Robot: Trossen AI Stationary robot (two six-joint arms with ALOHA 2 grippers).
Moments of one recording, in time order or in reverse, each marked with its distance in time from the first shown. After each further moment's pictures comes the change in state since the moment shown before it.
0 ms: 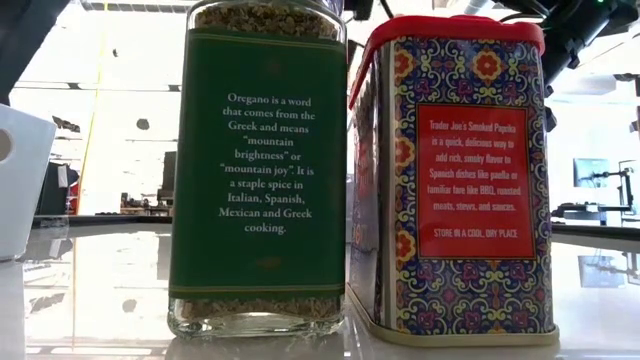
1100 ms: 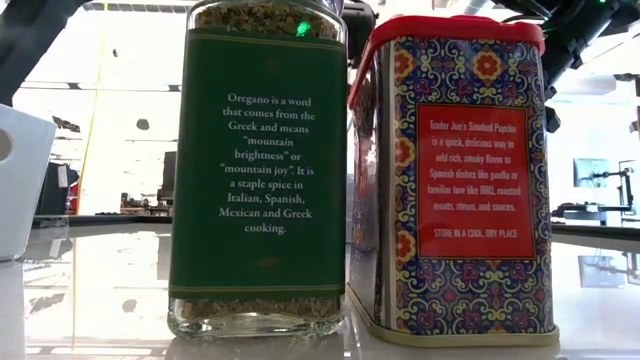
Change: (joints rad) left arm 0.067 0.030 -0.098 0.090 0.111 0.022; right arm 0.005 0.000 0.000 -0.022 -0.001 0.017
